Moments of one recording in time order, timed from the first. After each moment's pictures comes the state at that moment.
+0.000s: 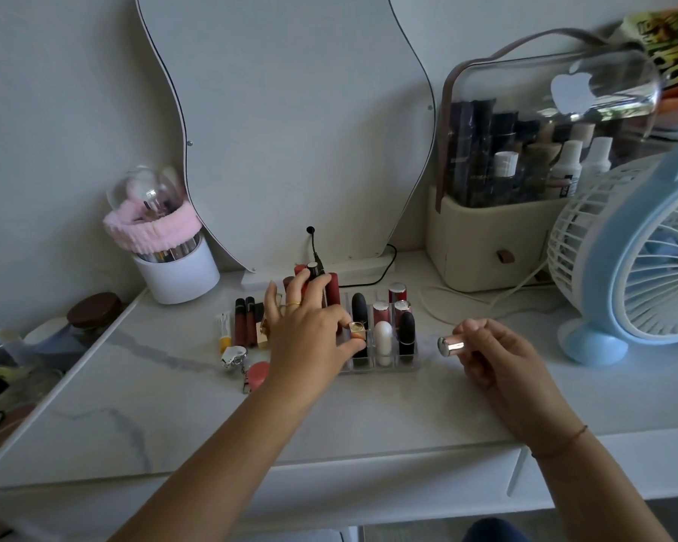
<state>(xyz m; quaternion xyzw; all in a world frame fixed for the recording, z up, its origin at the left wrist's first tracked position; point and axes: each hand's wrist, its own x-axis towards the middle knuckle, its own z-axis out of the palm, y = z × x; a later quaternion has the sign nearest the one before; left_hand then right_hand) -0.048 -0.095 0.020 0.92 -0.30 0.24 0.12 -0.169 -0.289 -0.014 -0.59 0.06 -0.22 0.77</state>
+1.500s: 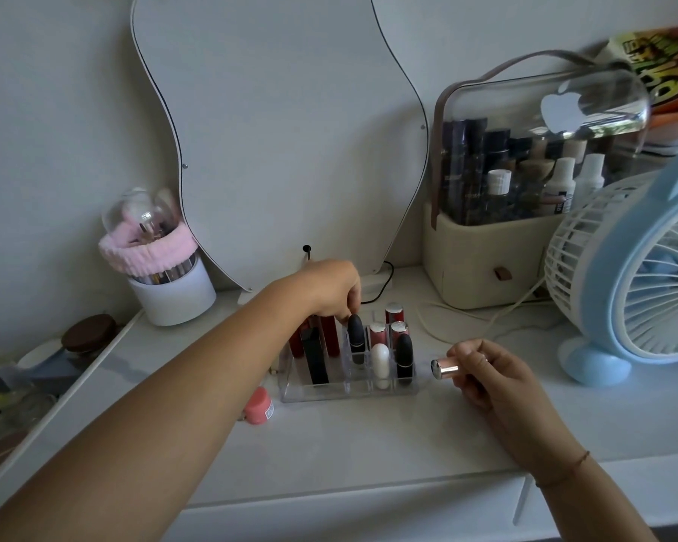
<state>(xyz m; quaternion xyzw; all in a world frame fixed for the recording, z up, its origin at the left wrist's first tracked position) 0.015 -0.148 0.102 0.92 -0.40 -0.06 -0.01 -0.167 -0.288 -0.012 -0.60 0.08 -0.21 0.77</state>
